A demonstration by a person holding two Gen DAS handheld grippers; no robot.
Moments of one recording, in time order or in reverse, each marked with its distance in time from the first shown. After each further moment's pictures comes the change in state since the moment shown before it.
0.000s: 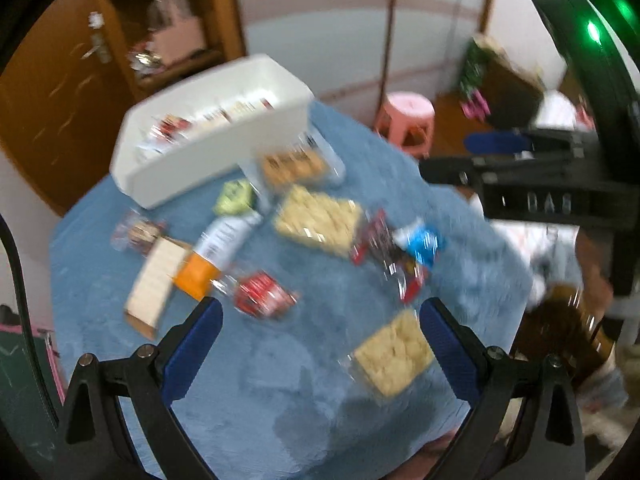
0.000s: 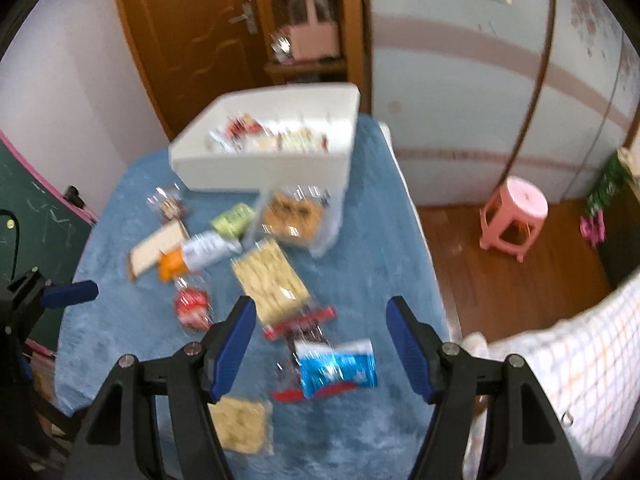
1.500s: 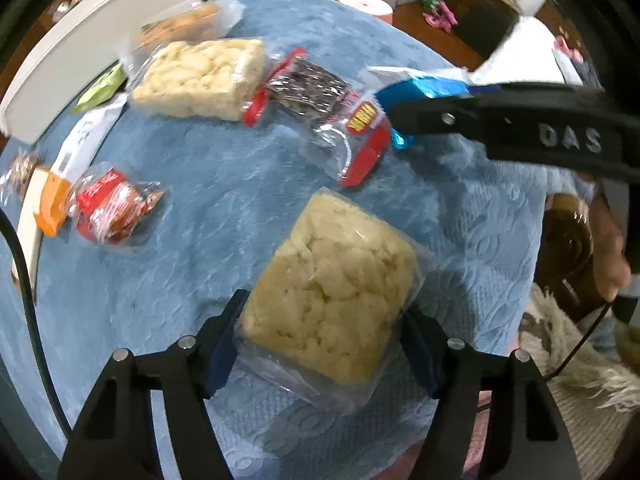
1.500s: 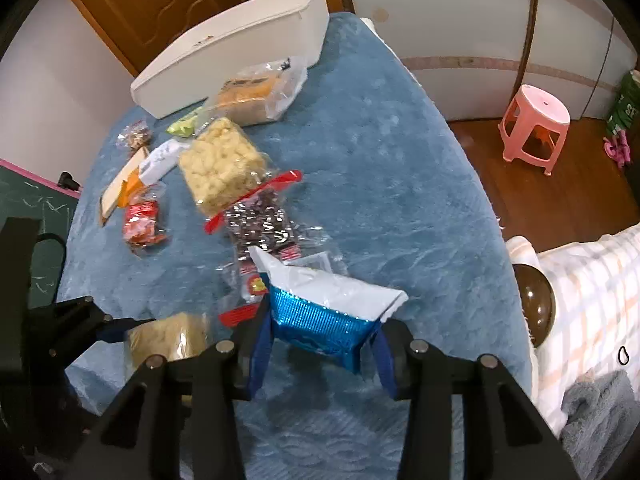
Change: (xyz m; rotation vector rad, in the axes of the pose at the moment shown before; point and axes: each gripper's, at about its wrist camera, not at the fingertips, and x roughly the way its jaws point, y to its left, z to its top) left arm 0.109 -0.054 -0.048 0.060 0.300 -0.149; right arm 0.070 -0.038 -0.076 0.132 0.188 0.118
